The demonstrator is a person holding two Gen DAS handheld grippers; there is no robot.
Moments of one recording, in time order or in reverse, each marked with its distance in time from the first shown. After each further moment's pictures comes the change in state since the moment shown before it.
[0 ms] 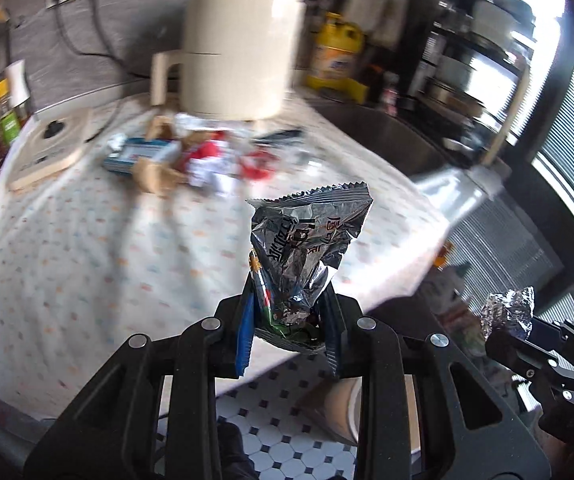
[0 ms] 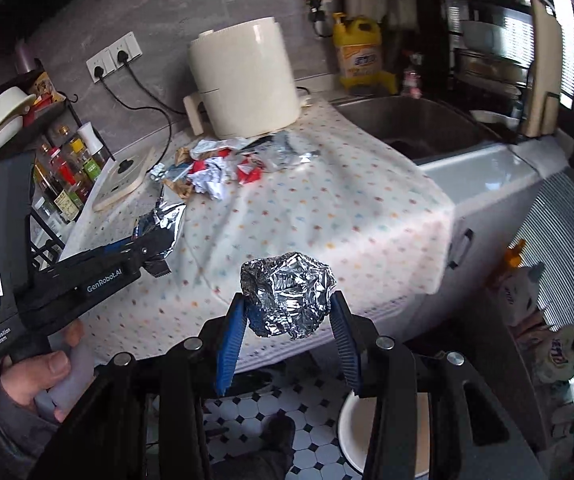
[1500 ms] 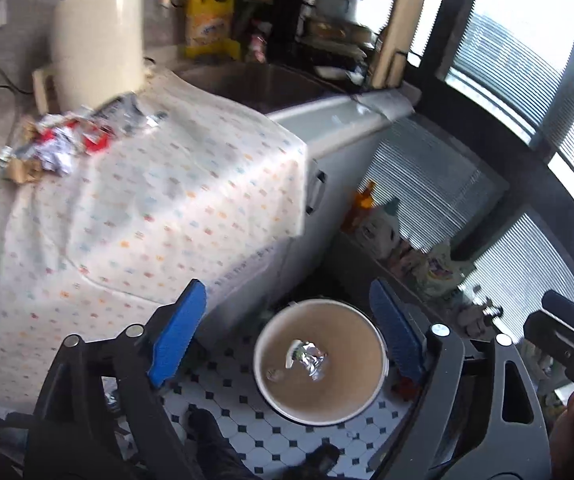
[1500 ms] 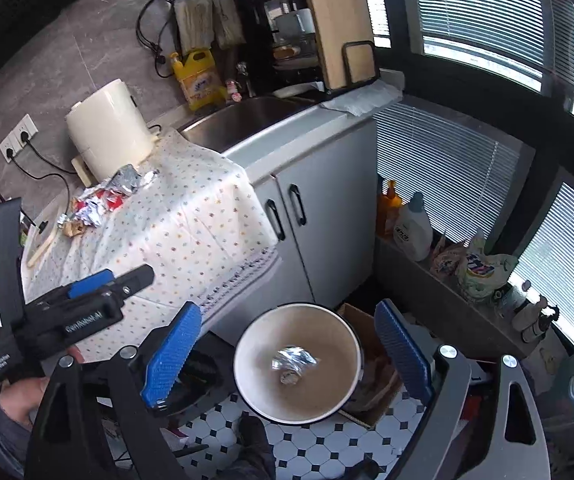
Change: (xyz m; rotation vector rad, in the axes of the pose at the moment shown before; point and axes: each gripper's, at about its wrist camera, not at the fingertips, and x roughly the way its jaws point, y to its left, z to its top) left arm -0.005 -0.148 -0.059 0.182 0.071 -0.144; right arm -0.109 -0.132 -0.091 0.285 -0.095 -0.231
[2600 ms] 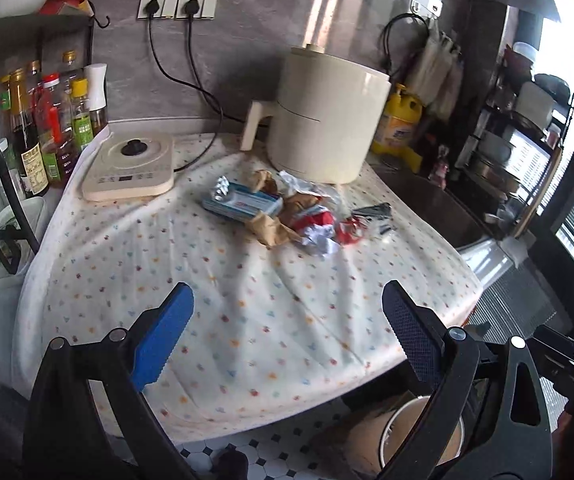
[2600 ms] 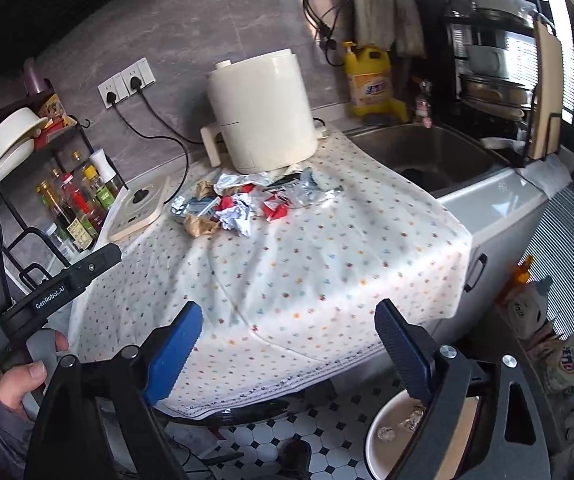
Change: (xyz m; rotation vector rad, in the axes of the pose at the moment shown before) left arm -0.092 0.256 0.023 -0.326 -0.255 0.262; right arm 0.078 0.240 0.050 -0.274 0.018 0.287
